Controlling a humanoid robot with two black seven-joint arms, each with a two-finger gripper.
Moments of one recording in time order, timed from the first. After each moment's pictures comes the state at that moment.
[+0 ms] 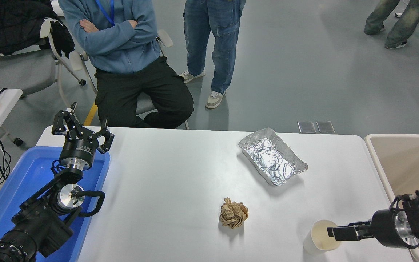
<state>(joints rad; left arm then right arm) -0.54 0.24 -1.02 -0.53 0.17 -0.43 -0.61 0.84 -1.01 -0.11 1.53 -1.38 0.21 0.06</state>
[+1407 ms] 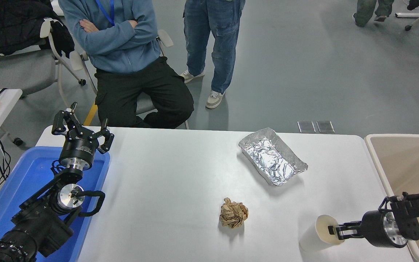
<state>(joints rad) -0.54 0.24 -1.02 -0.53 0.17 -0.43 -0.61 0.83 -0.95 -0.10 1.45 -1.39 0.20 0.10</state>
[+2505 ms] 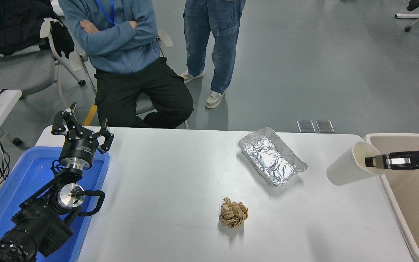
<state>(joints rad) -0.54 0.24 -1.02 -0.53 0.17 -0.43 -0.61 1.39 -1.35 0.03 1.62 -1.21 0.65 0.16</state>
